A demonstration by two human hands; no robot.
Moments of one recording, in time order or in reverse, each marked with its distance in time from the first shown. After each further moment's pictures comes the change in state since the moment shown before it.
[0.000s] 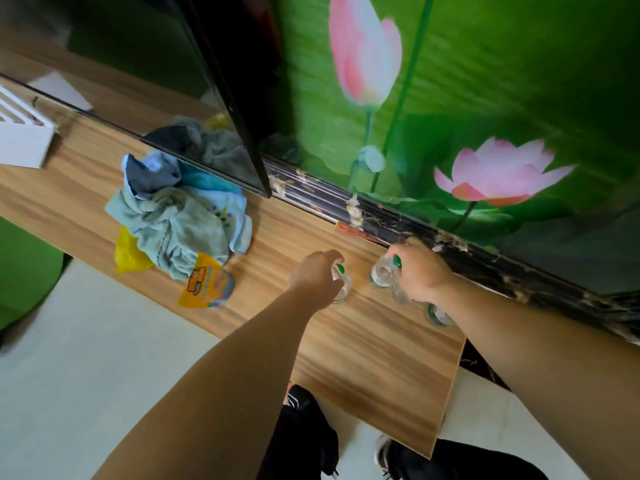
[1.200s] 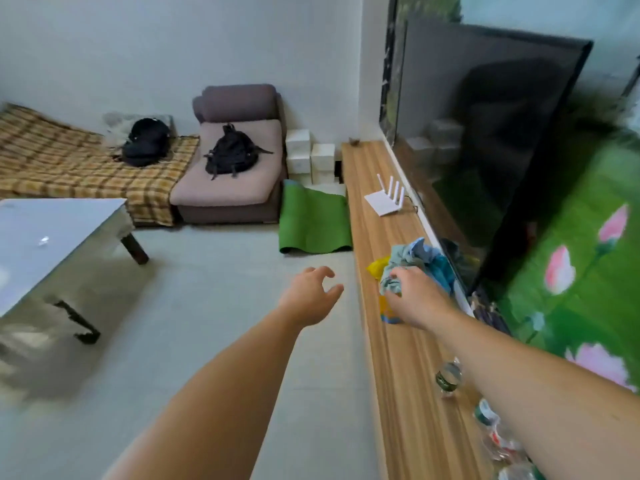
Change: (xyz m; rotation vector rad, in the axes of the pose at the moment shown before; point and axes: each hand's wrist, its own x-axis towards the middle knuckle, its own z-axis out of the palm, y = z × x) left_hand -0.487 0.087 -0.048 -0.373 0.895 -0.747; right_hand -0.346 -0.169 -0.122 -0.206 0.068 -1.042
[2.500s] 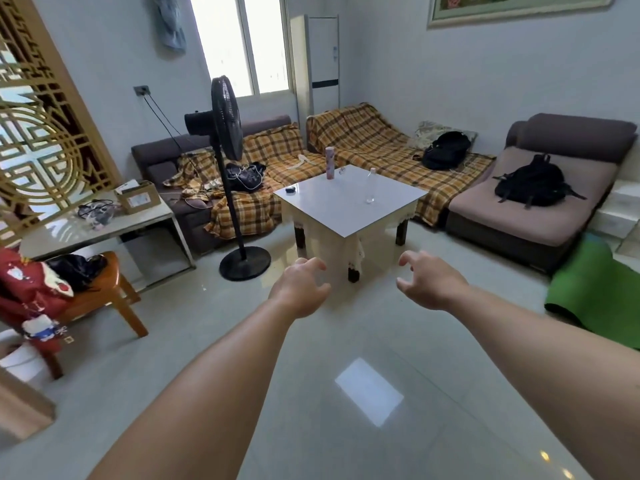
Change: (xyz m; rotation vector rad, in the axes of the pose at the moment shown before) left_hand -0.468 -0.443 -0.283 -0.002 0.573 -0.668; right_hand -0.251 -0.571 0.191 -0.127 -0.258 -0.852
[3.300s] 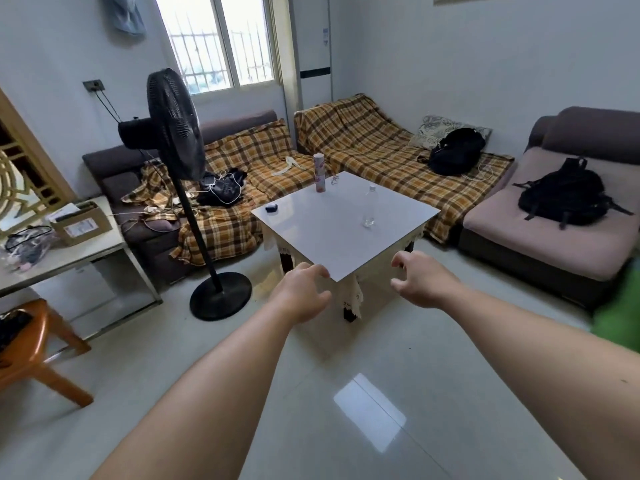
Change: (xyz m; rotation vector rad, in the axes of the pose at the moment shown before) left_hand 0.404 0.007 0.044 0.035 -0.100 0.019; right_hand 0.404 0.054 -0.007 0.035 -0.080 0.007
